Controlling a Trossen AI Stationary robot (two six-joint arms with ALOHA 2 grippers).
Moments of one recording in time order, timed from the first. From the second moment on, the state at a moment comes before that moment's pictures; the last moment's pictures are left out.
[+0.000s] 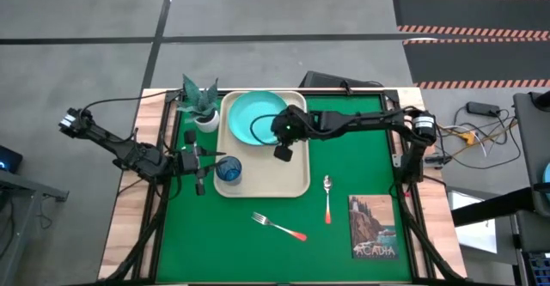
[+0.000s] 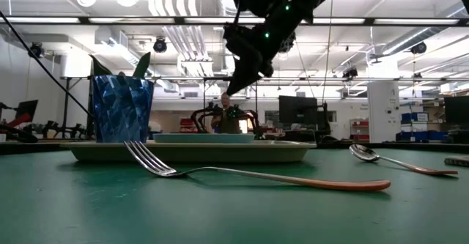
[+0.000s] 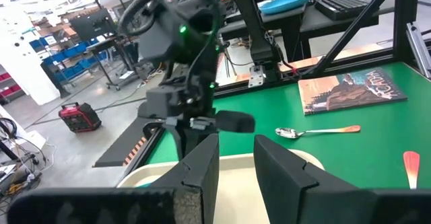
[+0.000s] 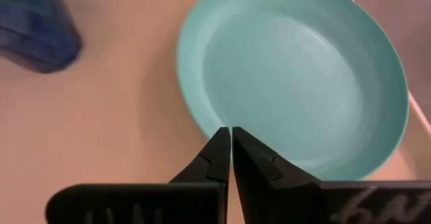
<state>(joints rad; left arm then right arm) -0.47 0.68 0.56 -0.01 -0.72 0.20 -0.19 1.85 1.38 -0.36 0.13 -0.02</state>
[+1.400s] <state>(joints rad) -0.47 0.68 0.56 -0.01 -0.72 0.19 0.03 1.57 0.85 0.43 0.13 0.03</state>
